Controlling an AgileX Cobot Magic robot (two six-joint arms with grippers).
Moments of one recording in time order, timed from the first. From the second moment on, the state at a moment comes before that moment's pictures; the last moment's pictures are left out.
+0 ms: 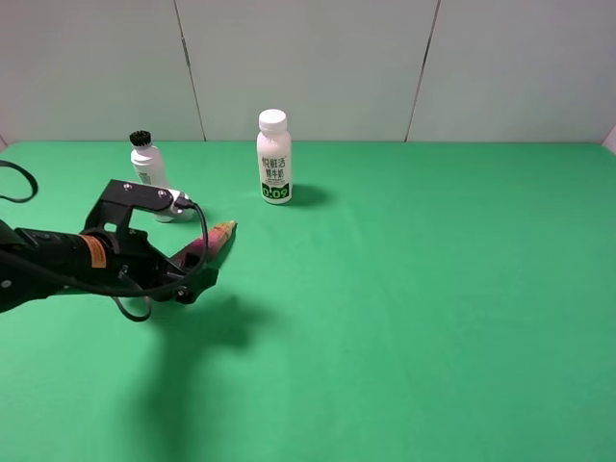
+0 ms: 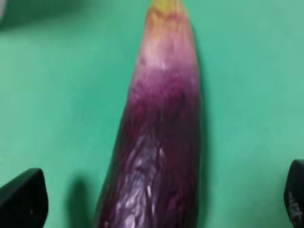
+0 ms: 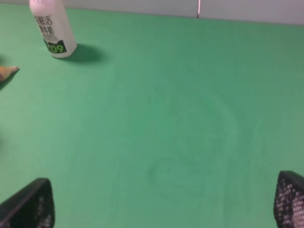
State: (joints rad) left arm -0.43 1.70 -0.39 0.27 -0.52 -0.34; right arm 0.29 -0.01 -0.50 0.02 1.02 0.07
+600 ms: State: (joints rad) left arm -0.43 1.17 -0.48 0.27 0.14 -0.34; right arm 0.29 -0.01 -0.50 0.02 1.02 0.07
